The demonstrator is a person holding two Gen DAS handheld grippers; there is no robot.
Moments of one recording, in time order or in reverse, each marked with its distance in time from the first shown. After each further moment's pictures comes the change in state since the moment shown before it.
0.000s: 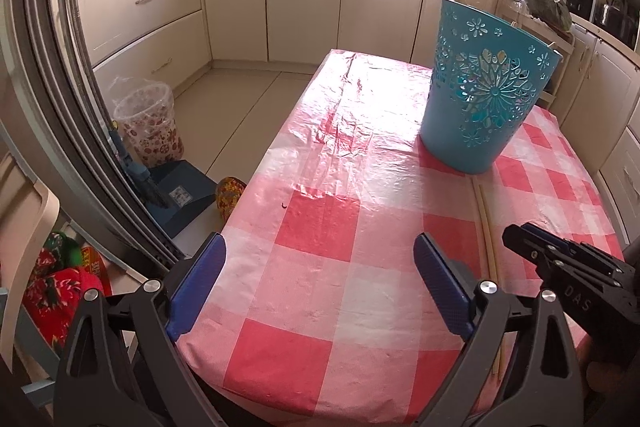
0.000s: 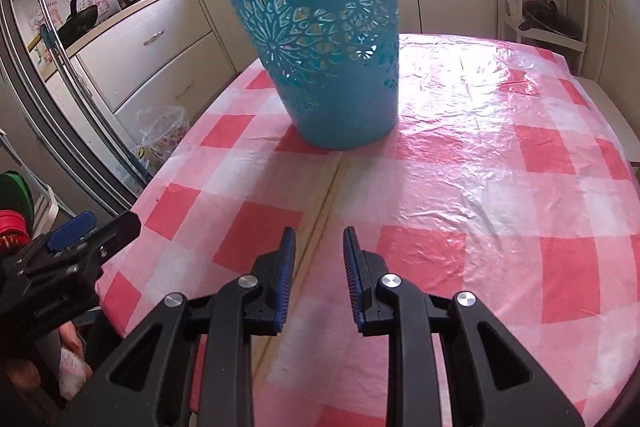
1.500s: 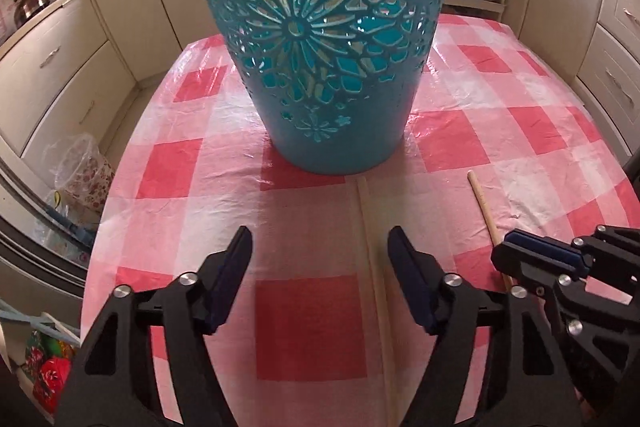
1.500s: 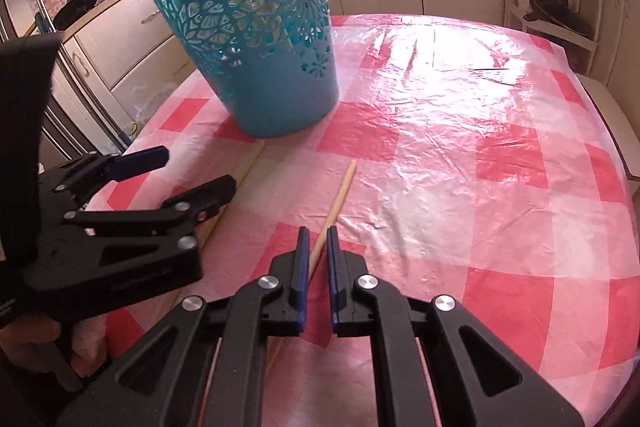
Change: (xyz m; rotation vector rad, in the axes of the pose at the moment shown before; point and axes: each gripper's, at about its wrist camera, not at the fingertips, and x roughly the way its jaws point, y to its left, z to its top) left arm 0.085 -0.141 0.027 0.322 0.150 -0.074; right arm 0.002 -0.071 0.005 -0.049 0.080 0.037
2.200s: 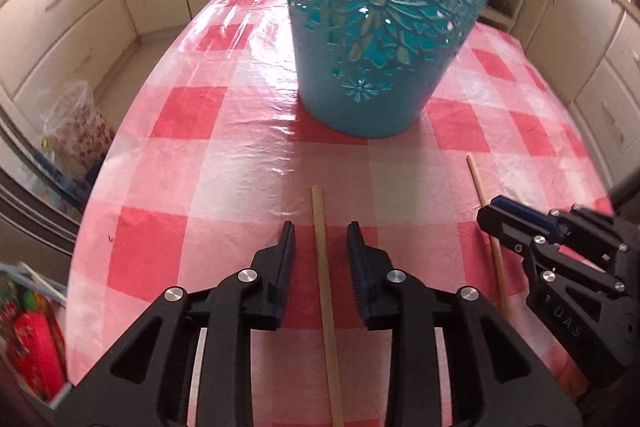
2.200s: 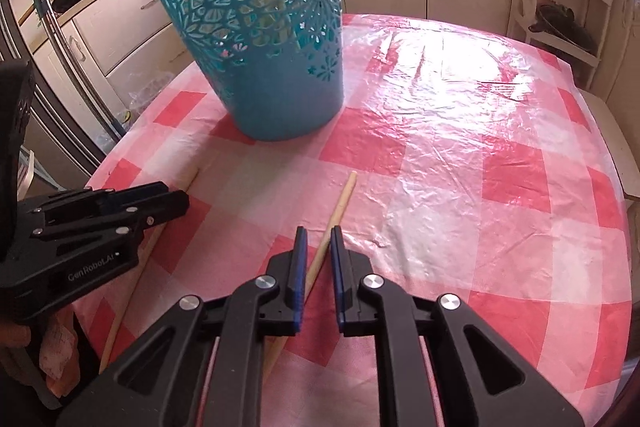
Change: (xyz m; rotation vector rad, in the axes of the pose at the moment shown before) left arm -0.008 0.025 -0.017 -0.117 0.059 -0.067; right arm 0.007 0.013 0.009 -0.085 0.022 -0.052
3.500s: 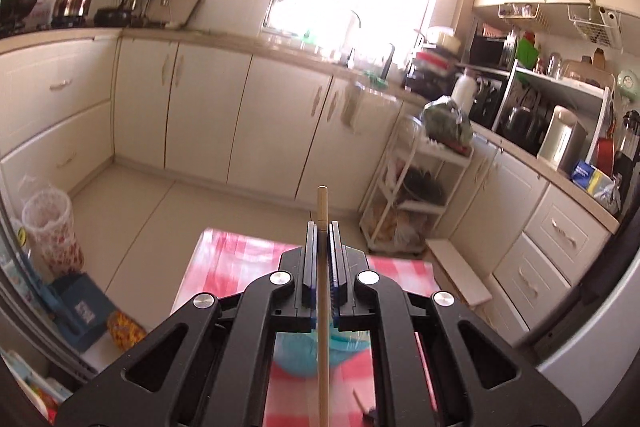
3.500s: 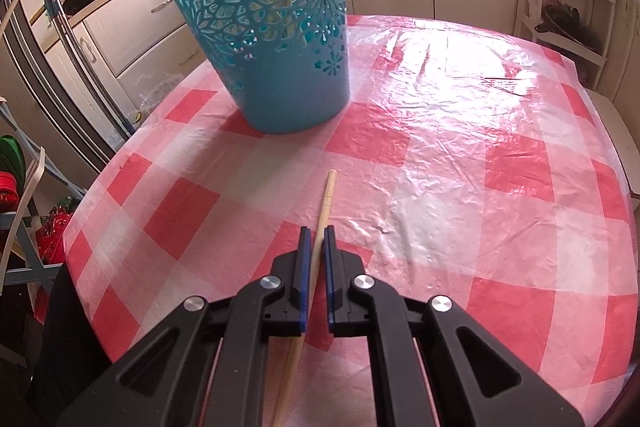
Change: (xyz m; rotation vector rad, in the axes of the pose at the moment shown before) left arm -0.197 0.061 0.125 -0.153 -0.615 -0.248; right arm -0.003 -0.010 -0.010 0.041 -0.019 0.067
